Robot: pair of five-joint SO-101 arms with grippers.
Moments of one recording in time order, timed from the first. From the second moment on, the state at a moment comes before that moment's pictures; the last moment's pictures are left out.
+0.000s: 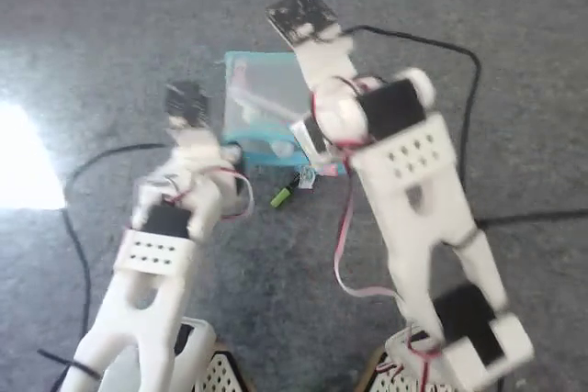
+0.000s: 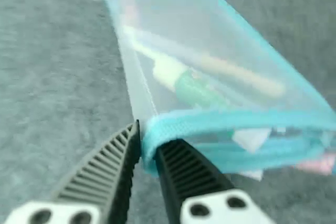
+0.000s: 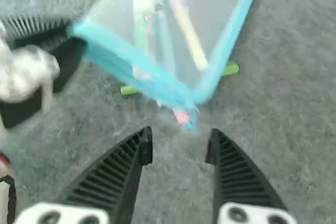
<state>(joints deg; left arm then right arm) 1.1 -41.5 59.4 36.3 14.5 -30.2 -8.6 -18.7 97.6 6.7</state>
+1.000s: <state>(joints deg) -11.3 -26.6 32.3 47.4 28.9 -26.5 -30.0 47.4 54.8 0.7</state>
